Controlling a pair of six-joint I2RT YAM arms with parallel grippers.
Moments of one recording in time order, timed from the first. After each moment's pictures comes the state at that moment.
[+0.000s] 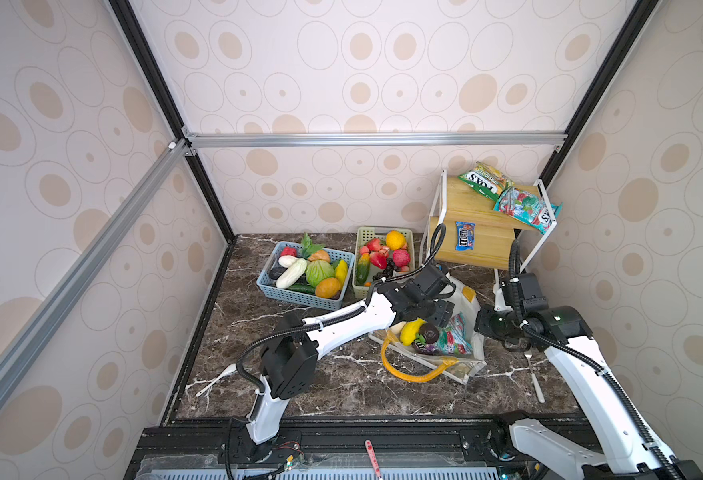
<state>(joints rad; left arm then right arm) -0.99 2.00 1.80 -0.57 -0.02 -0.41 0.17 1.01 1.08 -1.09 -0.05 0.53</state>
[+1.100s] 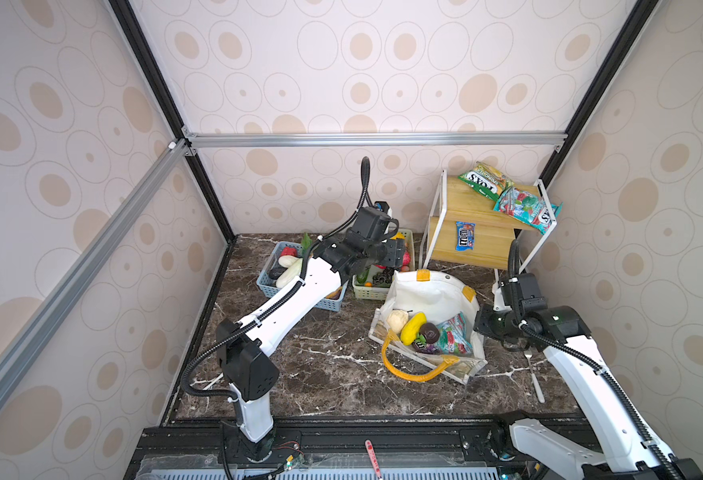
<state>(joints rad) -0.69 1.79 1.89 -0.70 -0.10 -0.38 0.17 1.01 1.07 -1.08 -0.06 0.53</state>
